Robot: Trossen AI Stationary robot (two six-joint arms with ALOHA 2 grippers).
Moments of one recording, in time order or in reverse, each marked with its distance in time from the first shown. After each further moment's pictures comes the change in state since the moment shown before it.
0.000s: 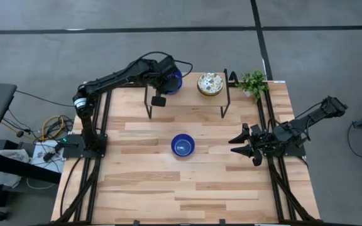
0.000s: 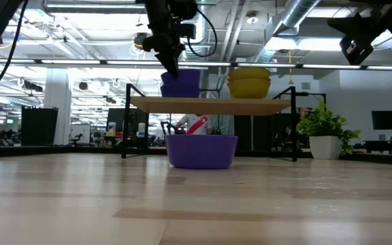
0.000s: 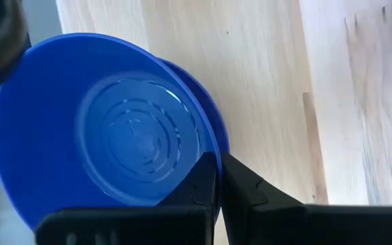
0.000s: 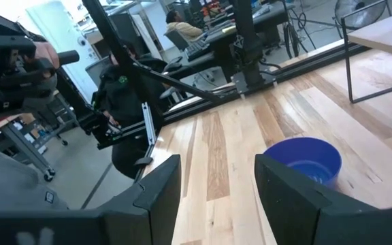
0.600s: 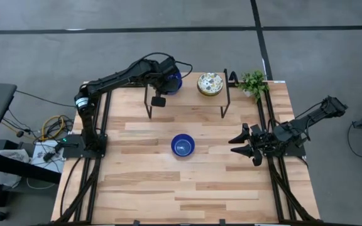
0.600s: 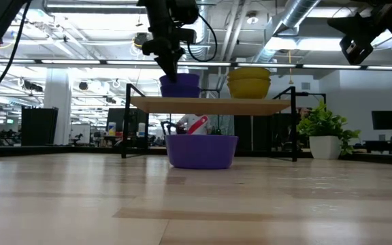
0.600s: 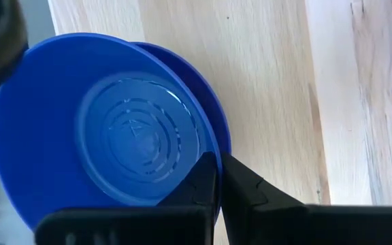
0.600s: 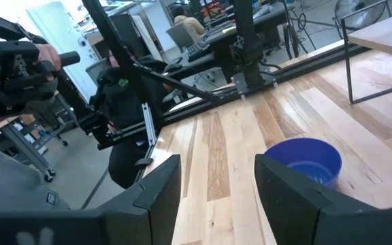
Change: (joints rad) left arm 0.000 0.018 0.000 -0.015 -0.019 0.000; right arm 0.000 0.000 0.000 0.002 0.000 0.000
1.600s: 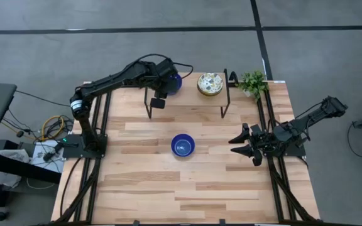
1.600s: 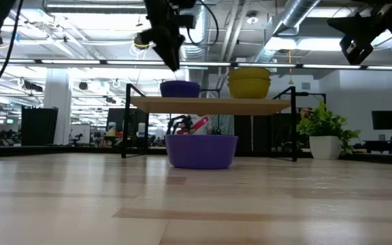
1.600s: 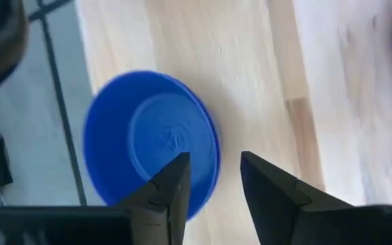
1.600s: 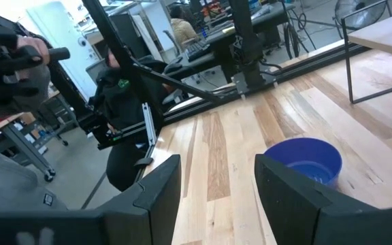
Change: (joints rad) left arm -0.057 -0.067 -0.001 0.011 -0.039 -0.014; right arm 0.000 0.000 0.000 0.000 0.000 0.000
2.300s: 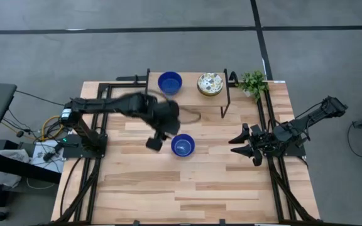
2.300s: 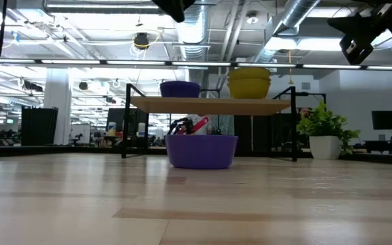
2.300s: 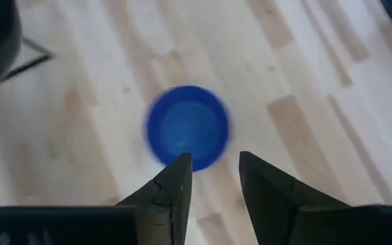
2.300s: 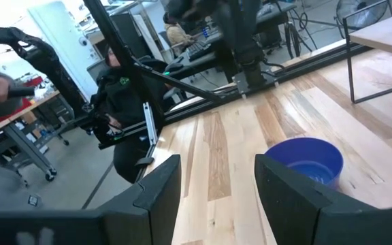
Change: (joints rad) left arm -0.405 -0.107 -0.104 0.013 0.294 -0.283; right arm 0.000 0.000 0.000 0.000 -0.004 0.000
